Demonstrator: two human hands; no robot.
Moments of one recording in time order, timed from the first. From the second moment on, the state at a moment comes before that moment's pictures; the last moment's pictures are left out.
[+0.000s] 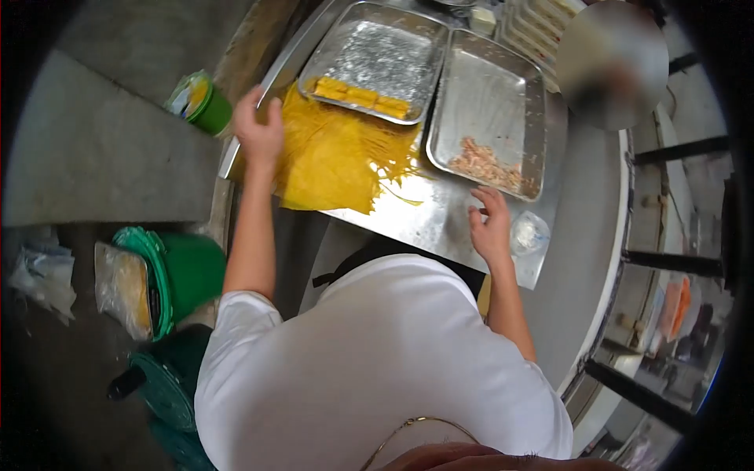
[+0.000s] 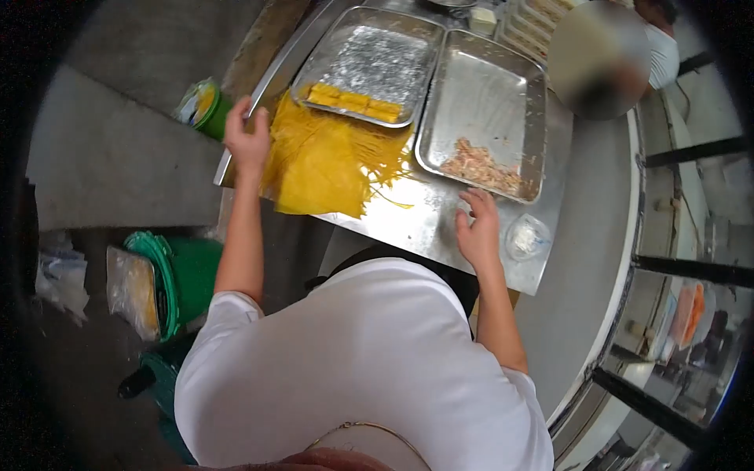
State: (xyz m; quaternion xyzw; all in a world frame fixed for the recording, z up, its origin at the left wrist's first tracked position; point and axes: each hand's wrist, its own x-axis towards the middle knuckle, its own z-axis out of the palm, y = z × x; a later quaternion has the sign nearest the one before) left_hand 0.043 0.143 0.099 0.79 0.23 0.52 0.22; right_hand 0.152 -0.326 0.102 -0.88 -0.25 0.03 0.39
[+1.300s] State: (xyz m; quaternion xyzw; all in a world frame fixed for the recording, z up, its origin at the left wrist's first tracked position) left_hand -0.006 0.014 0.029 0.95 0.08 0.07 0.30; right_hand 0.111 -0.316 0.094 -0.86 -0.28 0.09 0.41
